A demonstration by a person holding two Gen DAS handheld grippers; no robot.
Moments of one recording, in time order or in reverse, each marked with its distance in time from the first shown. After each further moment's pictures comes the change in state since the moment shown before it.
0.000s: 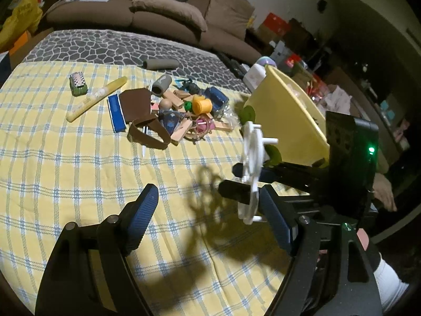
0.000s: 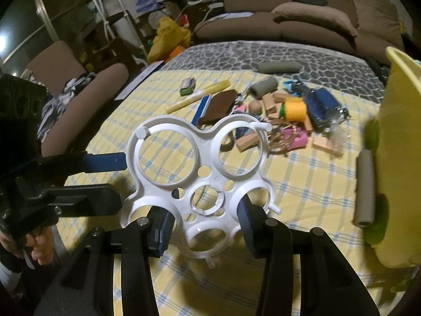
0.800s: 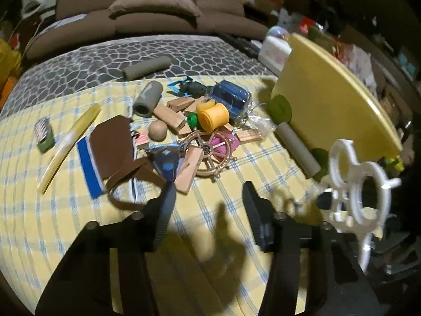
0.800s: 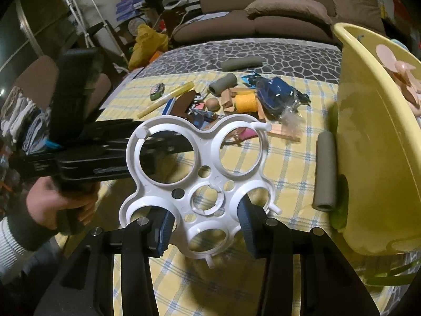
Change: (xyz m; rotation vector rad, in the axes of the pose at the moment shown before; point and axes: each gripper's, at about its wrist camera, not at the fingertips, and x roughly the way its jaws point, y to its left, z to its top) left arm 0.117 -0.012 0.054 0.225 0.094 0.178; right arm -0.022 -0.048 -0.012 0.087 0.001 -0.037
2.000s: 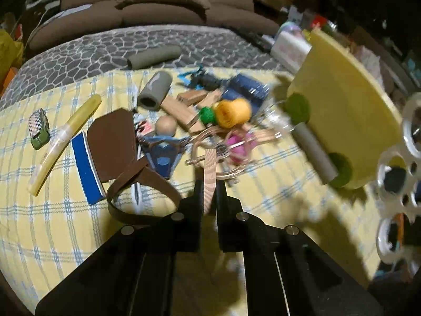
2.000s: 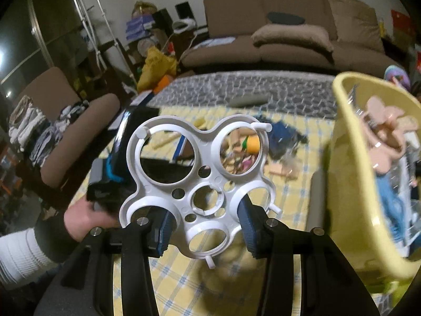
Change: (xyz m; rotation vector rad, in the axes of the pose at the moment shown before) left arm 0.011 0.013 0.002 -0.049 0.015 -0.002; right arm -0.046 0.017 0.027 -0.033 -0.144 -0.002
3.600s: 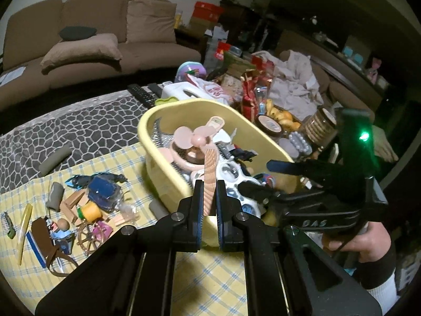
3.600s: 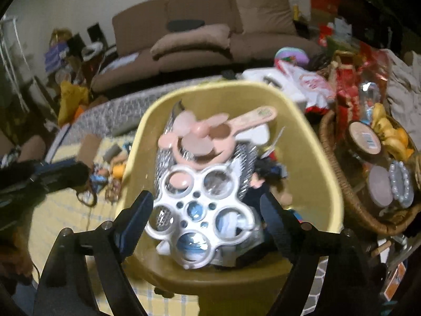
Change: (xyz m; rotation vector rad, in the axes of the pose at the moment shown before) left arm -0.076 -0.188 0.075 0.226 -0.123 -0.259; right arm -0.097 -0.137 0.006 0.258 -0.033 -0.391
